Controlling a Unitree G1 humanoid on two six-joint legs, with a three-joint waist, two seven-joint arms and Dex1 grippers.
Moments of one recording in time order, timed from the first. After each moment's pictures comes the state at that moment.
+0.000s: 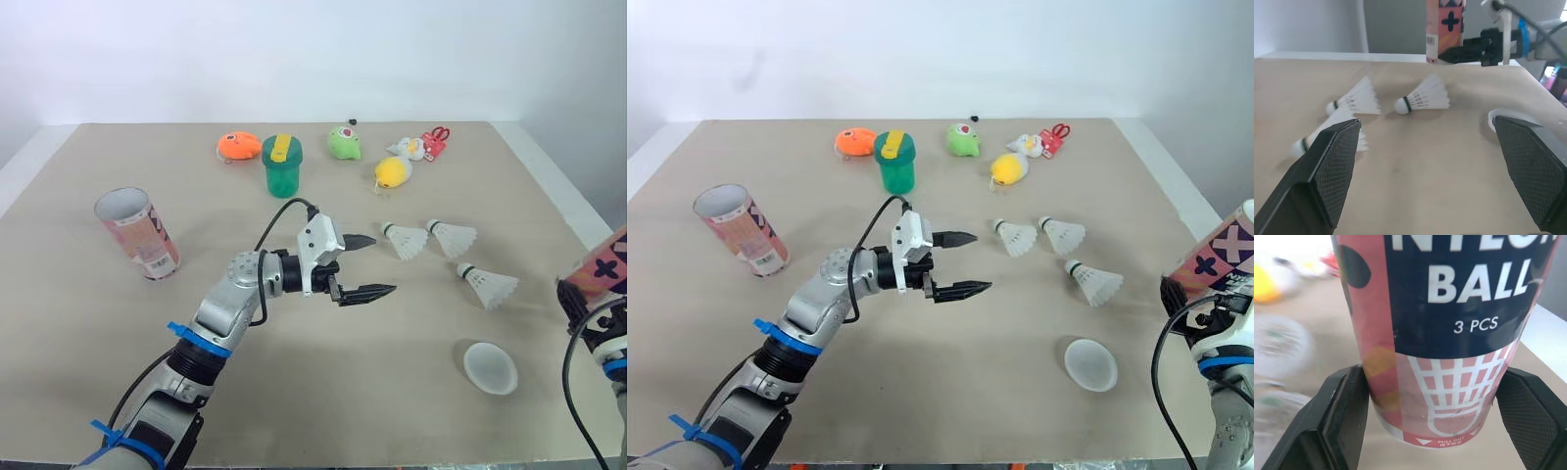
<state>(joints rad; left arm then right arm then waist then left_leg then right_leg) -0.60 0.16 -0.32 0.03 -0.32 0.26 -0.93 0.06 -0.50 -0.77 -0.07 0.46 0.40 0.38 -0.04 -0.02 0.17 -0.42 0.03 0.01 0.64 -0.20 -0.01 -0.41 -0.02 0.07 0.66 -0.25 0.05</state>
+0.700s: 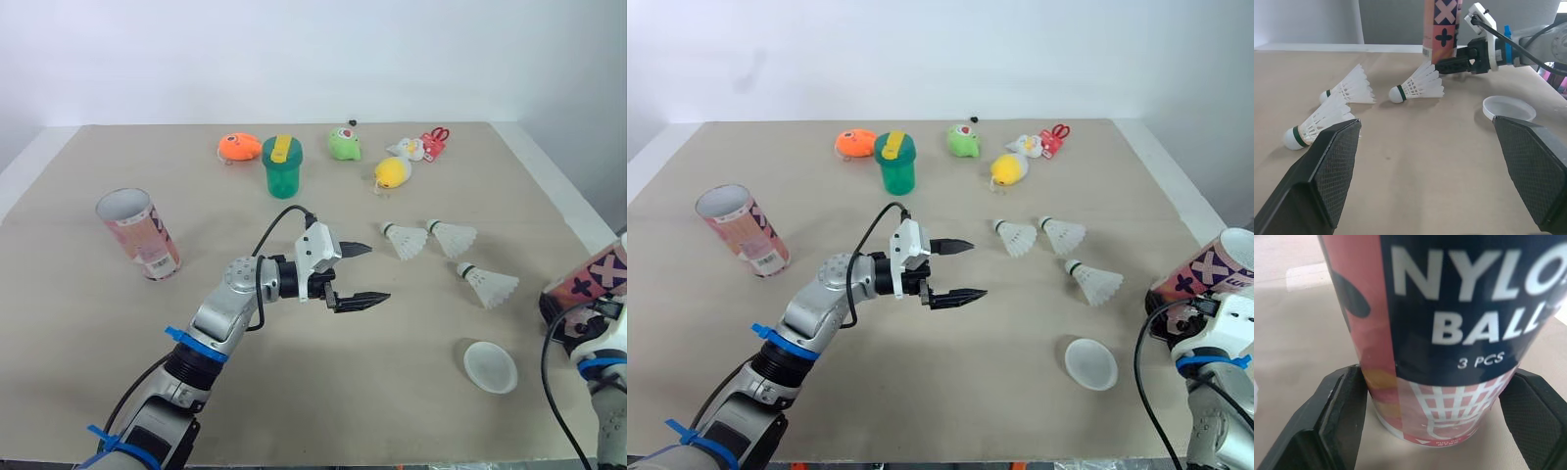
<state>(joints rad) -0.58 0.19 -0.32 0.04 -0.30 0.25 -0.95 0.08 -0.48 -0.69 0.00 0.43 0.35 0.32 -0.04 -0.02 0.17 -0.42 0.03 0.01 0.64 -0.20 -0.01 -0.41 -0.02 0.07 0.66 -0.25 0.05</state>
